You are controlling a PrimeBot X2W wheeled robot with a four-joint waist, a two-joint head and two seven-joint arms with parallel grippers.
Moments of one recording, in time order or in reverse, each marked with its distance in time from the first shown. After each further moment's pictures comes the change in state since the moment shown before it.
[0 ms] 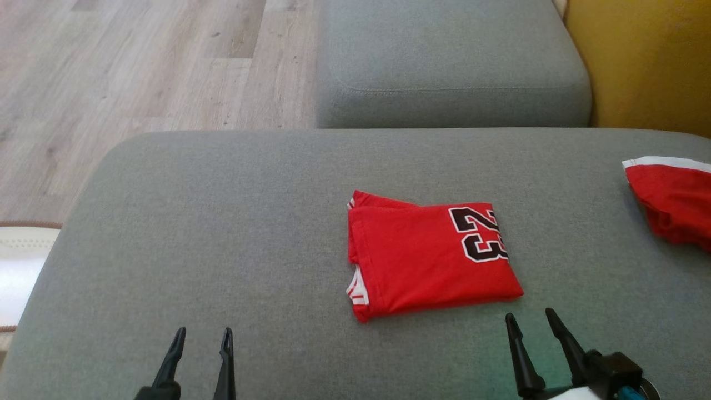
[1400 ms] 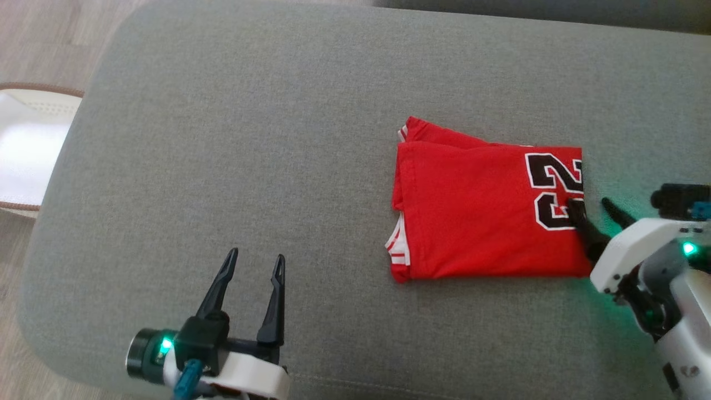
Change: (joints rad) left arm -0.229 -0.003 -0.165 0.006 -0.012 0.030 0.000; right arm -0.530 -0.342 0.146 0.289 0.509 0.000 0.420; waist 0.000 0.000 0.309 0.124
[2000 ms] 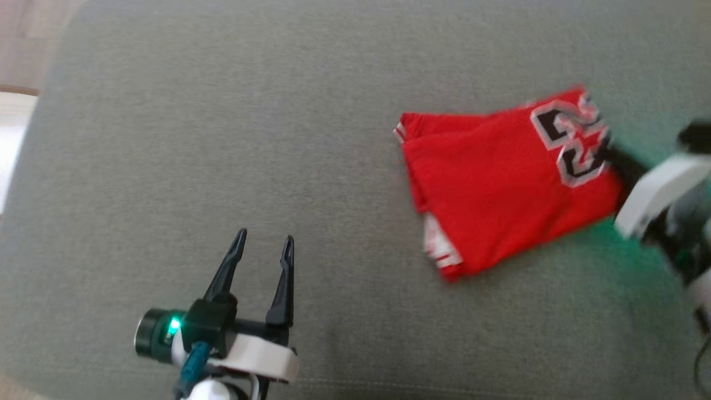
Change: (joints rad) left arm -0.053 -0.001 -0.036 0.006 -0.025 0.028 0.000; right arm -0.130 -0.088 0.079 -0.020 0.079 0.000 0.074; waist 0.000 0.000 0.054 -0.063
